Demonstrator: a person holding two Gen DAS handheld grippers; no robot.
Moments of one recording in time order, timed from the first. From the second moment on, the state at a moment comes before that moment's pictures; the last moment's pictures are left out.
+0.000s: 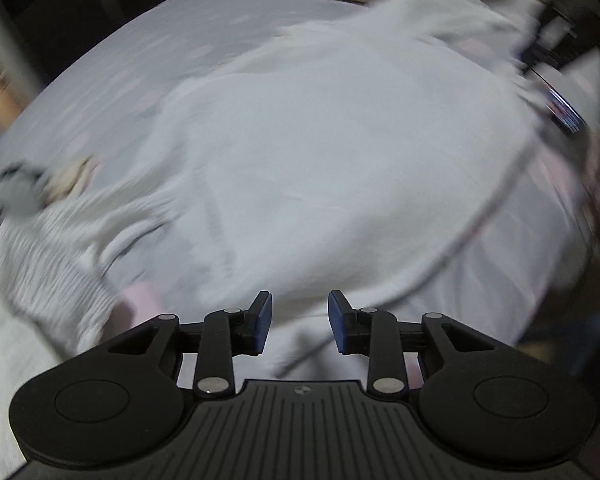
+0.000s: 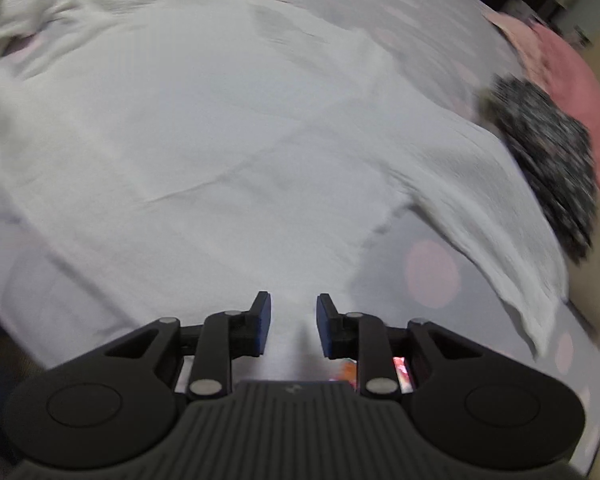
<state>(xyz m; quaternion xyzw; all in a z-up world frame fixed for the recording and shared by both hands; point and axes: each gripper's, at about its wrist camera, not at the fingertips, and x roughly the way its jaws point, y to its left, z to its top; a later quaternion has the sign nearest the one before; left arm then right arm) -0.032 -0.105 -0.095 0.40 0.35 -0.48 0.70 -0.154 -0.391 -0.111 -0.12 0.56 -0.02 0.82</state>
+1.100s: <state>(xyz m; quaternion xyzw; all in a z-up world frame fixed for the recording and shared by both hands) -0.010 -0.156 -0.118 0.35 0.33 -0.50 0.72 -0.168 -0.355 -0.146 -0.22 0.50 0.07 0.84</state>
